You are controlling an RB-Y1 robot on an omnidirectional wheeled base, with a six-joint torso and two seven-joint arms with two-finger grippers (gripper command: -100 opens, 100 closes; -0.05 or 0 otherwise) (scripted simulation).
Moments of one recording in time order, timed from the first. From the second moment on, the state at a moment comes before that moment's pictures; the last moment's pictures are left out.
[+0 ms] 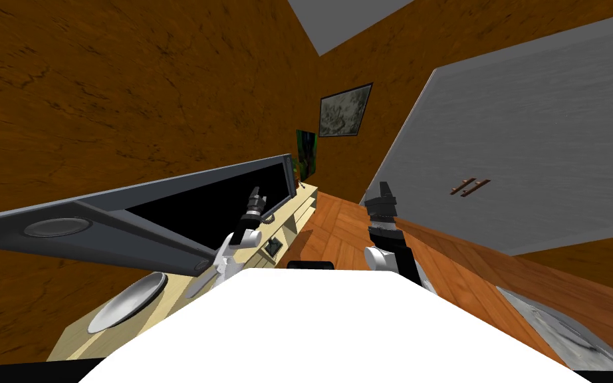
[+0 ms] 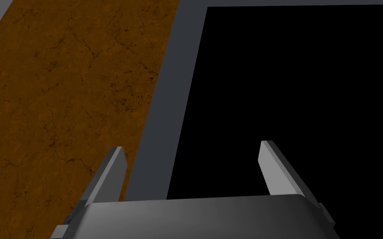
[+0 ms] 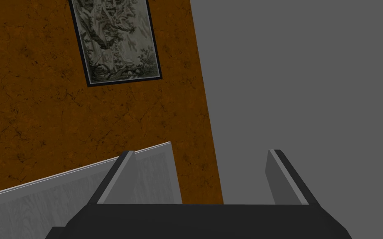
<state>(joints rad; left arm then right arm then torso) 0.20 0.17 0.12 -1.98 0.05 -0.05 0.15 0.47 -0.05 -0.01 -2.28 -0.01 -0.38 0.04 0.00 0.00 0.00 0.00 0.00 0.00</state>
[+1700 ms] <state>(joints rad) 0.08 0.16 0.20 -1.73 0.14 0.37 0.29 0.47 -0.05 -0.01 -2.28 -0.01 -0.38 0.04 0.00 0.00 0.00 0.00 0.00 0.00</state>
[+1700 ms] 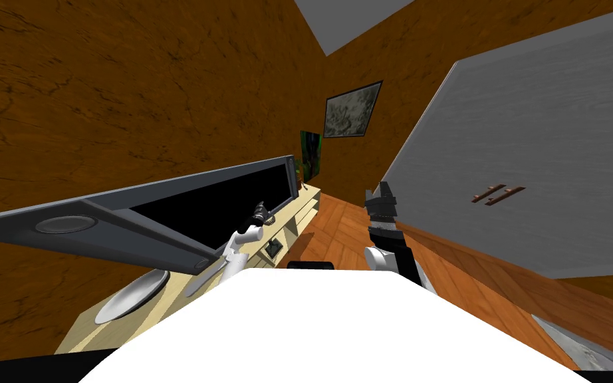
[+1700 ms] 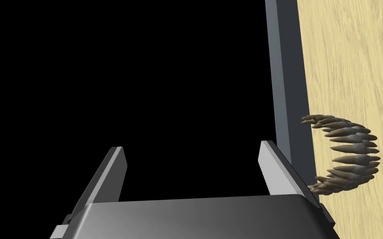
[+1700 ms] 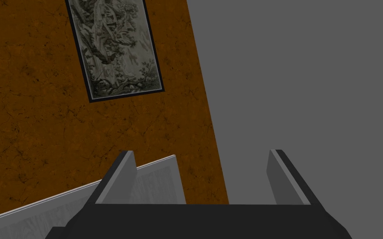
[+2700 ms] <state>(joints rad) 0.06 0.15 0.24 -1.66 0.20 0.64 0.38 0.47 -0.05 -0.01 -2.28 -0.01 -0.38 0.04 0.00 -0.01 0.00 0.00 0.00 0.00</state>
